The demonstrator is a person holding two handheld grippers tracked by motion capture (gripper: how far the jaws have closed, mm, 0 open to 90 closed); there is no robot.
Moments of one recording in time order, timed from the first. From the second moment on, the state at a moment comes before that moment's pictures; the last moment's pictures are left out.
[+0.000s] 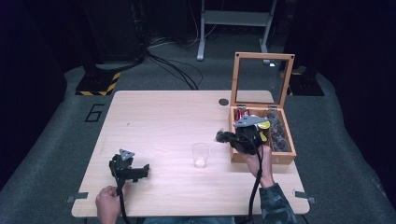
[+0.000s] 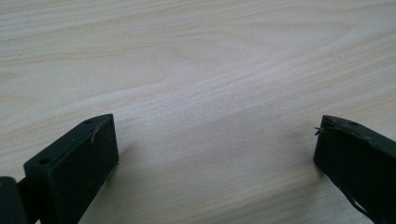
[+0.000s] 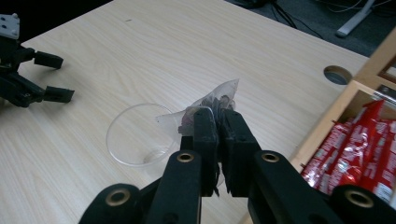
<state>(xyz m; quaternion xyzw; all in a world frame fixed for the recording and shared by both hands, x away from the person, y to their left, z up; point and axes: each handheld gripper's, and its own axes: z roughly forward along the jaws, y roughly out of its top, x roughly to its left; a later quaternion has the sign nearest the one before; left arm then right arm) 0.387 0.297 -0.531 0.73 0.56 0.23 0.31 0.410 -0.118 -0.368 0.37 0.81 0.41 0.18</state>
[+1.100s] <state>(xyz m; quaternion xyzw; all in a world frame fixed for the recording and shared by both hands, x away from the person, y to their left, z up) 0.387 0.297 -0.531 0.73 0.56 0.23 0.31 0.414 -0.056 -0.395 0.32 0.86 0.37 0.14</state>
